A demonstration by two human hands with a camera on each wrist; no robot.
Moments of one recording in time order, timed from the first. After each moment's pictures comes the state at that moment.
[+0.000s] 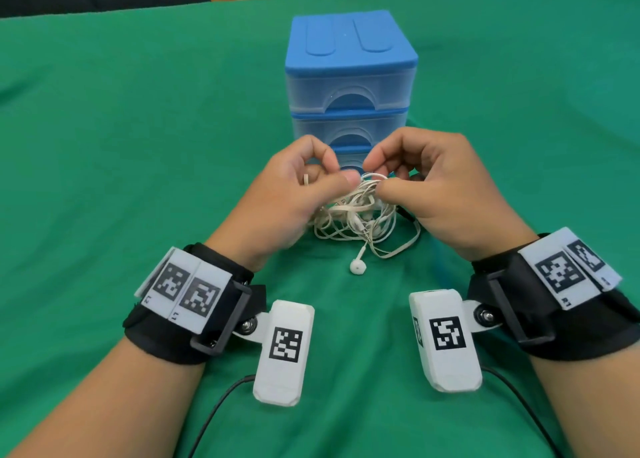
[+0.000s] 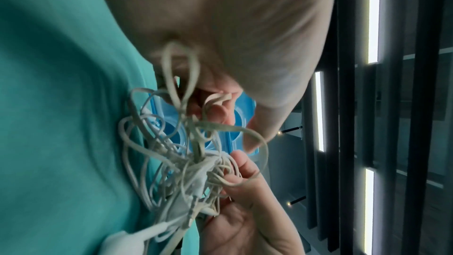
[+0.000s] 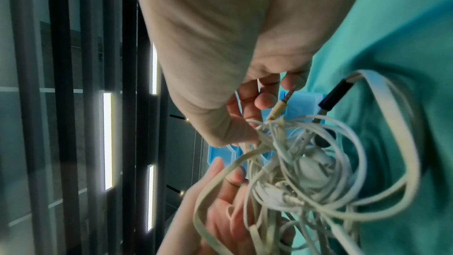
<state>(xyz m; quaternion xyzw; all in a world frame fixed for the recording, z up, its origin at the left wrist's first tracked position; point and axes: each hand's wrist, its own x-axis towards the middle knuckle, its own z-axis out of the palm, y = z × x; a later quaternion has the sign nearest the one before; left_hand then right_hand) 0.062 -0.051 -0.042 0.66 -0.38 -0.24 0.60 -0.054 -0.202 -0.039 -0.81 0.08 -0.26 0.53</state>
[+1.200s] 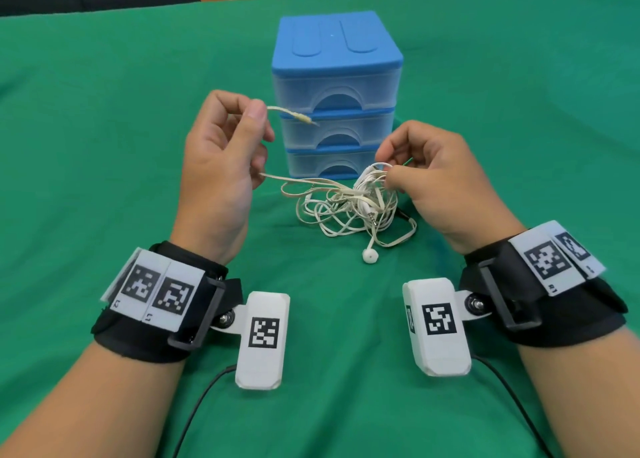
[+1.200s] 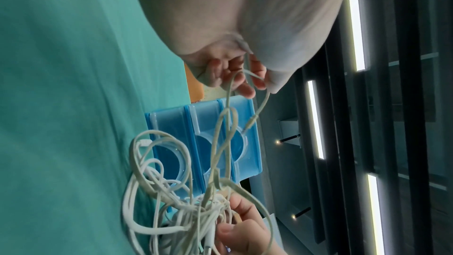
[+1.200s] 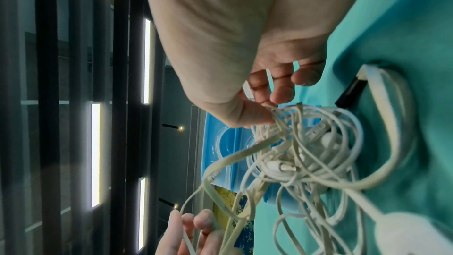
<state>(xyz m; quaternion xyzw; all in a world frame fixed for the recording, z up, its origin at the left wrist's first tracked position) 0.074 -0.040 -0.030 0.58 -0.31 -0.08 0.75 -0.053 -0.220 -0.050 -0.78 0.17 -0.28 0.54</state>
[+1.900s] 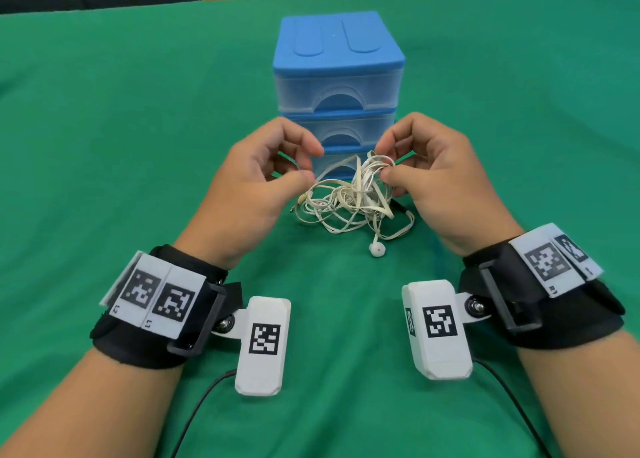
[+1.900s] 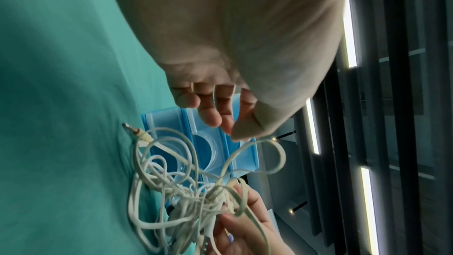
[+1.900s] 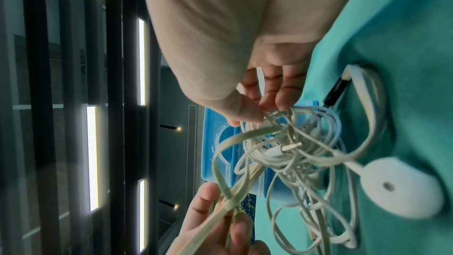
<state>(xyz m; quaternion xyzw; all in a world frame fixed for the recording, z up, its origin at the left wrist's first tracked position) 0.073 -0.039 -0.041 0.67 -0.44 -0.14 0.59 -0.055 -0.216 -0.048 -0.76 0.14 -0.29 0.57</state>
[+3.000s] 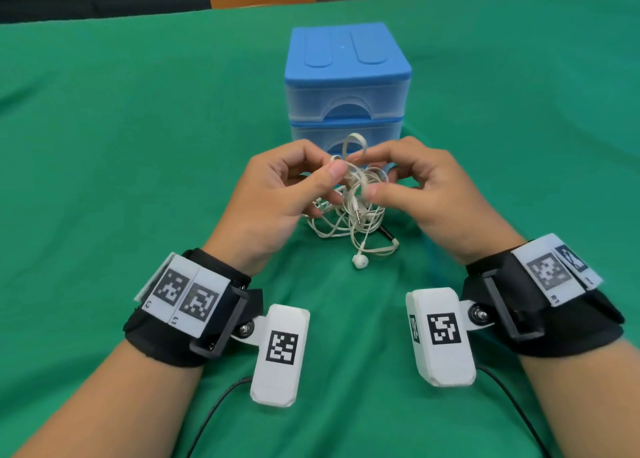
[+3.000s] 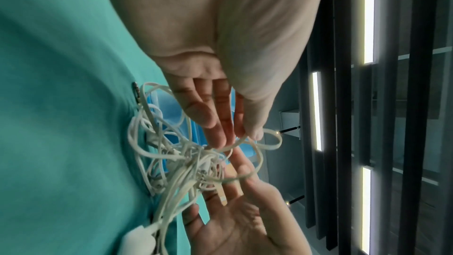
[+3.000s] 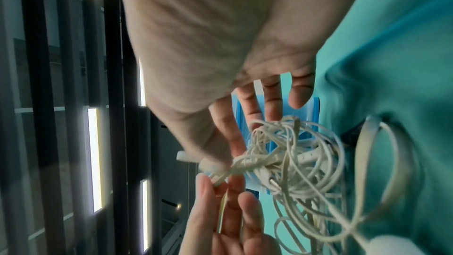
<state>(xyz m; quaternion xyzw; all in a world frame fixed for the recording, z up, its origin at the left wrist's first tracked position) 0.059 -0.048 -0.039 0.64 -0.37 -0.20 0.64 -0.058 -0.210 -0.043 -0.83 0.08 -0.22 0.50</state>
